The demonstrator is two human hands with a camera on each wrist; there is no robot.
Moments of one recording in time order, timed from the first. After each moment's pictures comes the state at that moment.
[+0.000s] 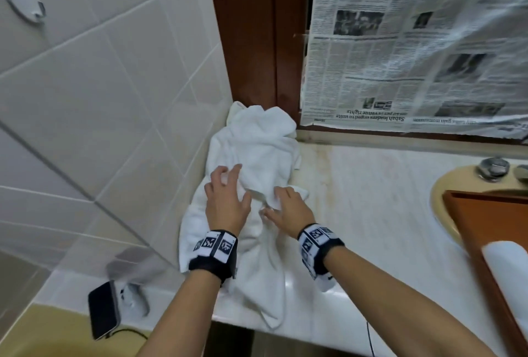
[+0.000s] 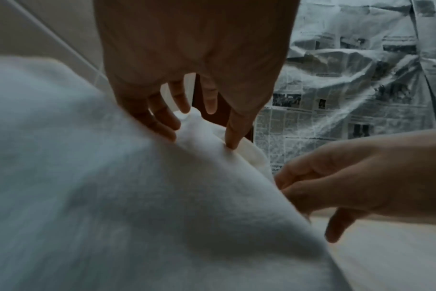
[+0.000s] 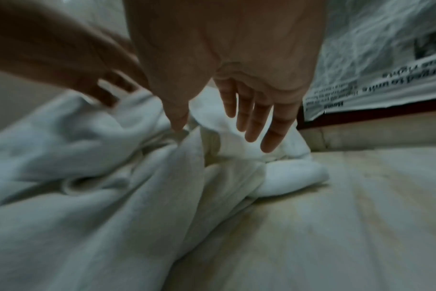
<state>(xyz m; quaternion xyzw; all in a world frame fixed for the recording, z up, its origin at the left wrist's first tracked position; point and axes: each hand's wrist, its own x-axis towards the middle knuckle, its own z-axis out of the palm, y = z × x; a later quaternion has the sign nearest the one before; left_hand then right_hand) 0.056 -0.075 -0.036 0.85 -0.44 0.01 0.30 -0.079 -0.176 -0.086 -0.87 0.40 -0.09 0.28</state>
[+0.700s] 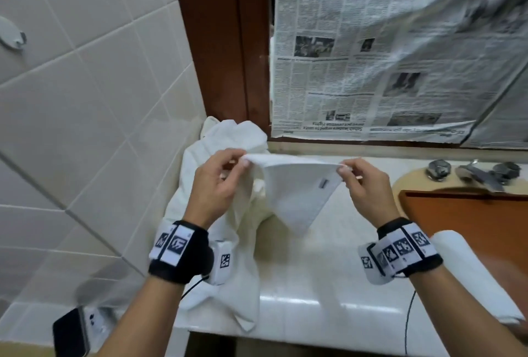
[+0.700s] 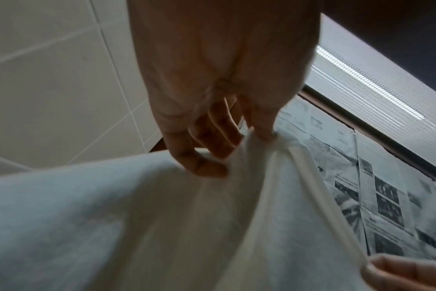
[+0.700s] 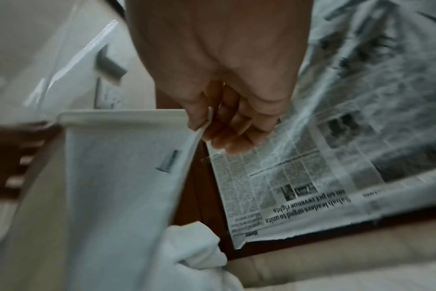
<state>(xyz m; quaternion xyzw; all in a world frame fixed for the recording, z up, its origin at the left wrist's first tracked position) 0.014 -0.075 0.075 0.61 -0.55 -0.12 0.55 -0.259 -0.215 0.038 -0.76 0.40 -0.43 0.26</state>
